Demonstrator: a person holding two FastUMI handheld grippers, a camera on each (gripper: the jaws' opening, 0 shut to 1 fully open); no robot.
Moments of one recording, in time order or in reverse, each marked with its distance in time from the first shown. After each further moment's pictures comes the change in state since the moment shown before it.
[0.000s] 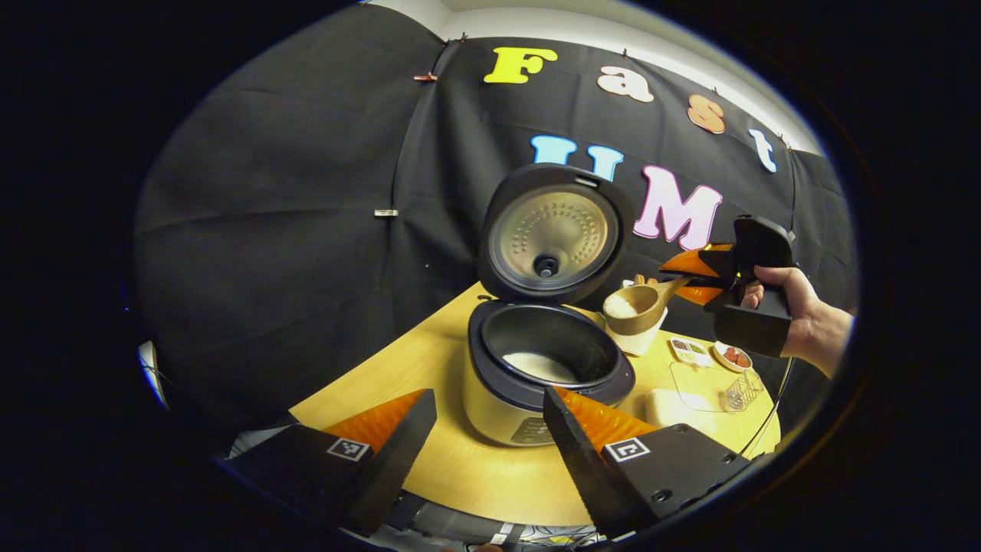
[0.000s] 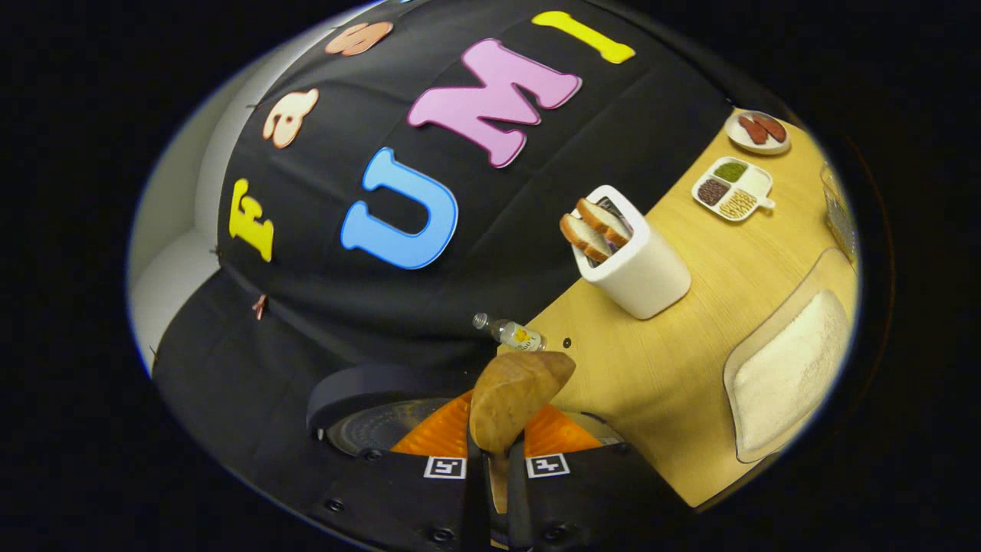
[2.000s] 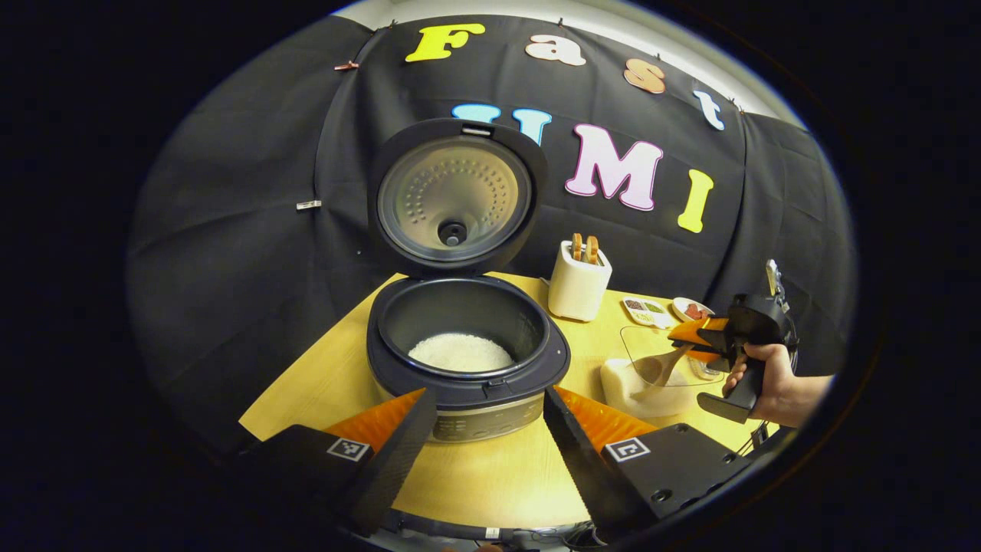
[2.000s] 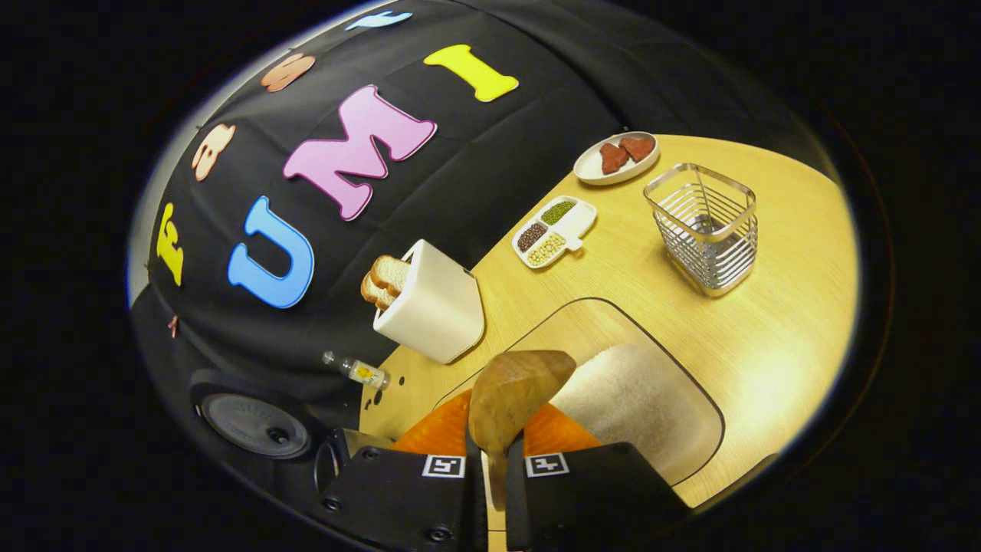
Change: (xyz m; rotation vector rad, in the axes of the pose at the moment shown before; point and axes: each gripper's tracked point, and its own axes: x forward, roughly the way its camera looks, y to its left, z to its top) left arm 0.032 -0.094 -0.024 0.147 0.102 -0.197; right arm -0.105 -0.256 0.040 0.120 -0.167 -0.379
